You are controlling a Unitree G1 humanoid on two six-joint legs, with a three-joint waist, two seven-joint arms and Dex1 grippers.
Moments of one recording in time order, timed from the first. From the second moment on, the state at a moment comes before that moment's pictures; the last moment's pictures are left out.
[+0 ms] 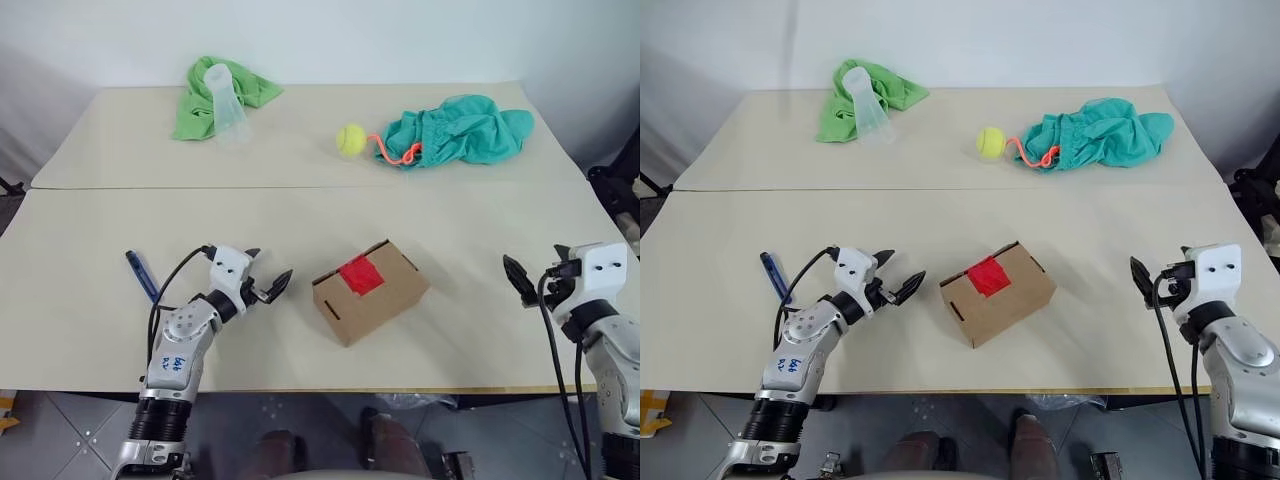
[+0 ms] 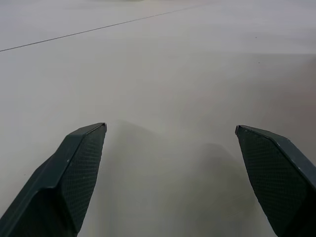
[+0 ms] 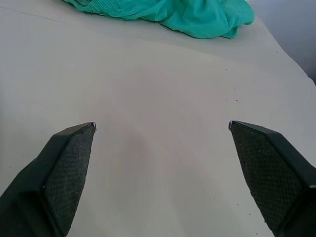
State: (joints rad) left arm -0.25 0.30 0.03 0.05 -0.16 0.16 -0.47; right arm -0.05 -0.57 -0.44 -0.11 0.32 0.31 0.43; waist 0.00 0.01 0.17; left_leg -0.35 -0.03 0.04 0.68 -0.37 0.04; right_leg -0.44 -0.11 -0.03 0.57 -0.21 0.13
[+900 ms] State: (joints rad) left arm -0.45 0.30 -0.06 0.17 -0.20 0.30 -0.69; right arm 0.07 -0.65 -0.28 -0.66 0.56 0.98 0.44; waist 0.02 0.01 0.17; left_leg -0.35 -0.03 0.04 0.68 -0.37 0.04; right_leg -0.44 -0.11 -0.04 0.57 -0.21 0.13
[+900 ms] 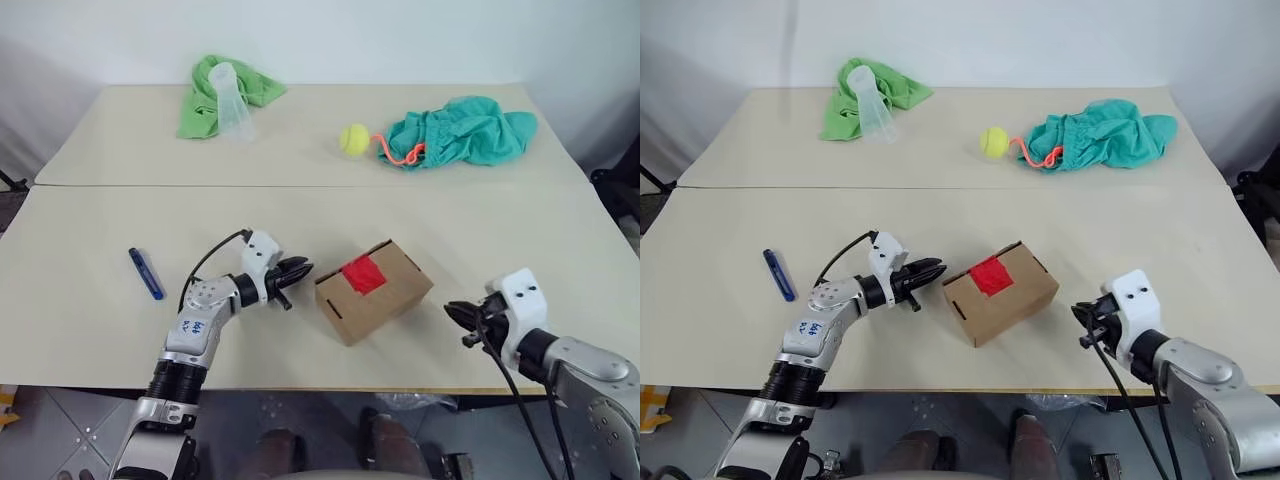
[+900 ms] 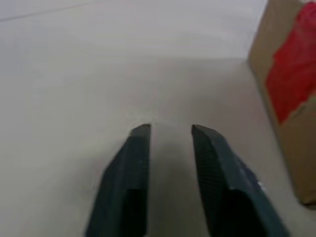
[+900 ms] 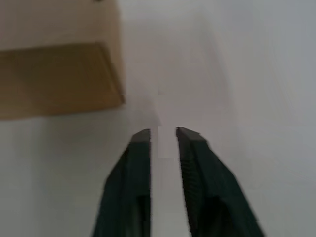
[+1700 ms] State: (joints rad) left arm -0.38 0.58 -0.08 -0.13 -0.50 1.02 -0.92; right arm -0.27 -0.81 -0.15 -0.23 0.39 0.78 0.58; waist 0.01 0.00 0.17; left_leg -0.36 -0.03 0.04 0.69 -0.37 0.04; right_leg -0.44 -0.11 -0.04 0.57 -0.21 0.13
